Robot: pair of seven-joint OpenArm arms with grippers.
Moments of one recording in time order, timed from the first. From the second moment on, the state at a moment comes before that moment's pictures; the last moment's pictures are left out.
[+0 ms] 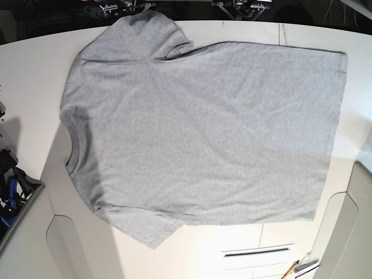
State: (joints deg) left arm 1.9 -2.7 6.2 8.3 -7.2 -0.5 -4.3; right arm -3.5 1.7 -21.3 16.9 15.2 -1.5 -6.5
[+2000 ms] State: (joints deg) left arm 62.1 -22.7 -15.4 88.2 -37.3 -34.7 9.3; right arm -61.8 24.4 -13.9 104.4 15.4 -2.3 -9.2
